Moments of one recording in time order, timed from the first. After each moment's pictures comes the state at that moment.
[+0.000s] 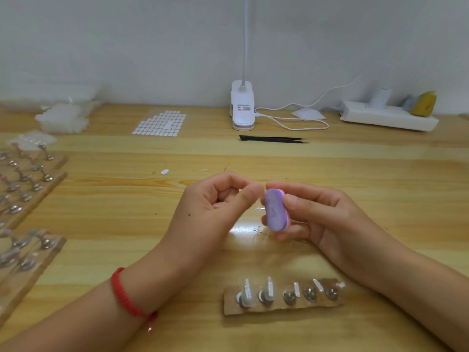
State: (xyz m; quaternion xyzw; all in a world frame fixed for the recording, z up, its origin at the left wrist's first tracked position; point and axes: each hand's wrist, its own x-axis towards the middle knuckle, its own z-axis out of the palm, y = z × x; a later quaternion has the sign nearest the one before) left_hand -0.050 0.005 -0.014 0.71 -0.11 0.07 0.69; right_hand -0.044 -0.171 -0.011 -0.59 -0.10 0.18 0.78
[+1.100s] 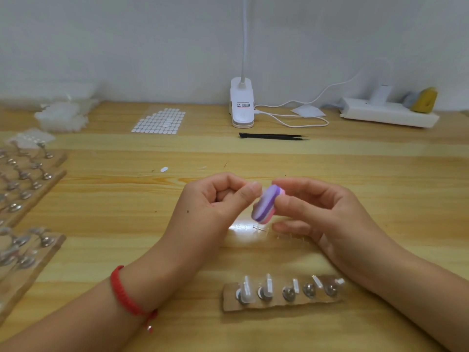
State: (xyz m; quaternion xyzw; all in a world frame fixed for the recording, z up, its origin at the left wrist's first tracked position) left_hand -0.053 0.005 -0.010 0.71 -0.09 0.05 0.70; right_hand -0.048 -0.166 -0.013 -0.60 -0.07 0.11 0.79
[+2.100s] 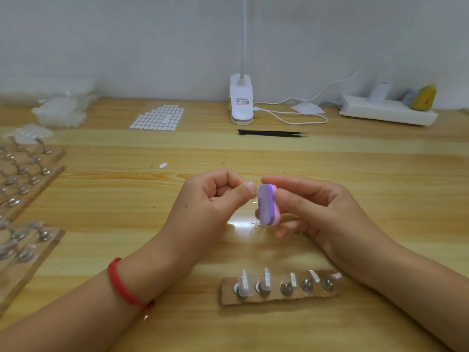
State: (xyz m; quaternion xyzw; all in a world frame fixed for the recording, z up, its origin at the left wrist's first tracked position) left_hand -0.052 0.007 -0.012 0.72 -0.11 0.02 0.69; right_hand -0.049 -0.166 -0.014 -0.64 -0.10 0.13 0.75
